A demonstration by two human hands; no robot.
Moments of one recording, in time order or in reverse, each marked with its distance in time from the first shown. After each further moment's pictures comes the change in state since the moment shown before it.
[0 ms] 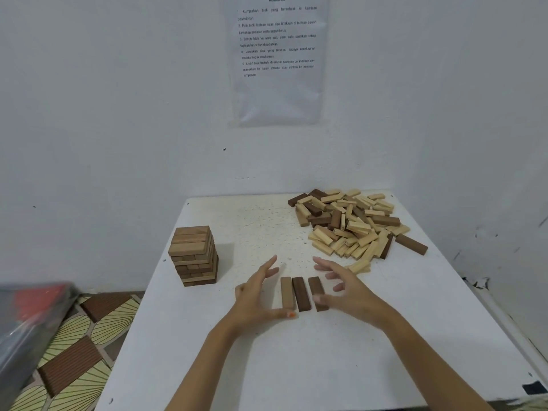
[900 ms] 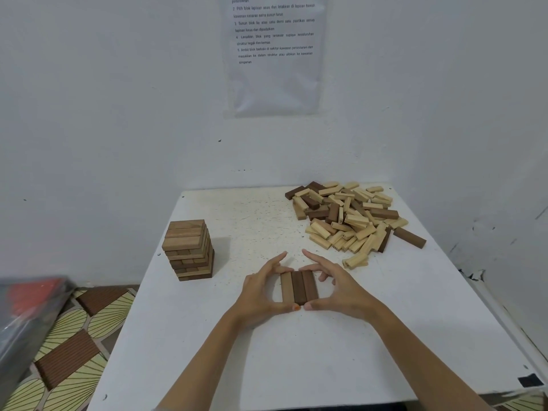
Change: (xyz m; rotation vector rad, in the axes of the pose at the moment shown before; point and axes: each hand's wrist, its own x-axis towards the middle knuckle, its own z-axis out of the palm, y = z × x) left_hand 0.017 -0.009 0.014 -0.052 -0.016 0.136; right_hand 0.009 0.009 0.009 -0.135 -0.043 -0.103
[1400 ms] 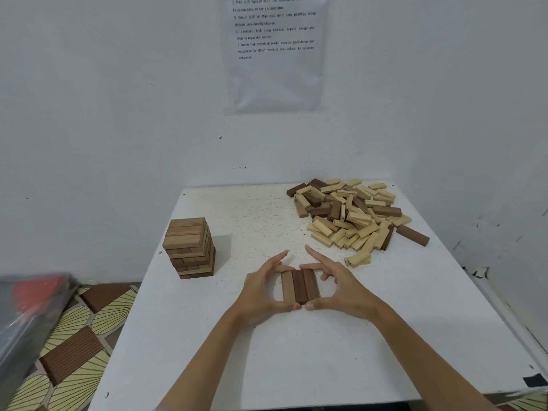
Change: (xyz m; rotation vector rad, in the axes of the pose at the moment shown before) left_hand 0.000 0.000 0.000 -0.048 0.015 -0.014; right_hand 0.001 0.003 0.001 -0.010 -0.019 -0.024
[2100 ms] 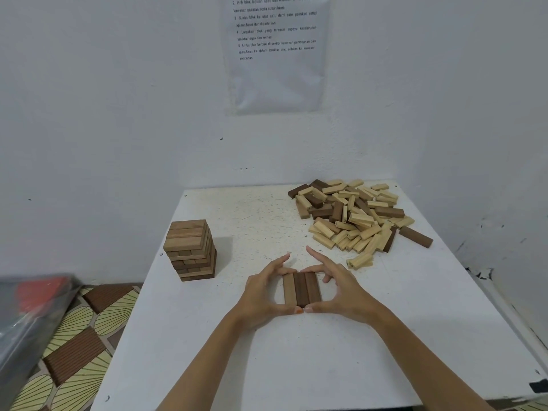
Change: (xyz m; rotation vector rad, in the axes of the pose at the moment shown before) left_hand 0.000 0.001 -0.001 -0.013 -0.020 0.002; right_hand 0.001 0.001 0.004 -0.025 0.037 -0.040
